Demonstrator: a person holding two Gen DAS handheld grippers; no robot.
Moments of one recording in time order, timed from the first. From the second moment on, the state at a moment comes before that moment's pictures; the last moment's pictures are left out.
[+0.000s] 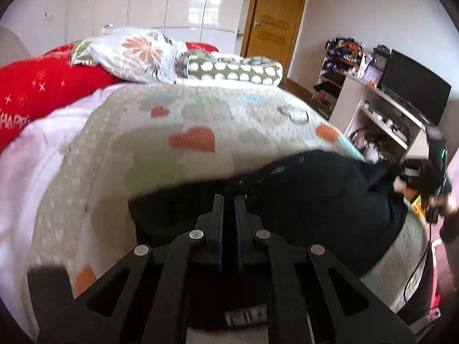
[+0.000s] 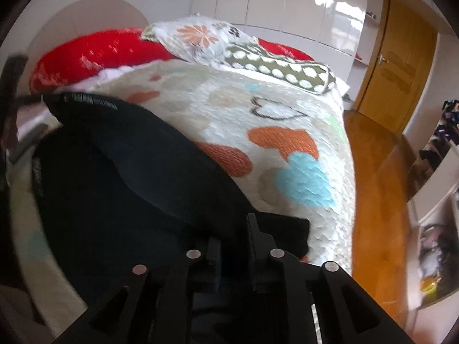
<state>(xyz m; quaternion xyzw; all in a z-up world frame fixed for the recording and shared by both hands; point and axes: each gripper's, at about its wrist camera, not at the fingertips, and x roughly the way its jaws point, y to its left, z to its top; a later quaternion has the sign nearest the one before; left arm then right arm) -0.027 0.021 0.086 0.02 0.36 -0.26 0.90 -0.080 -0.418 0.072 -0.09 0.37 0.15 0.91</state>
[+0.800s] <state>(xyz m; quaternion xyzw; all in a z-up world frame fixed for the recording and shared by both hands) -0.069 0.060 0.044 -0.02 0.40 -0.23 0.88 -0.099 -0.265 0.046 -0.13 0.38 0.35 0.85</state>
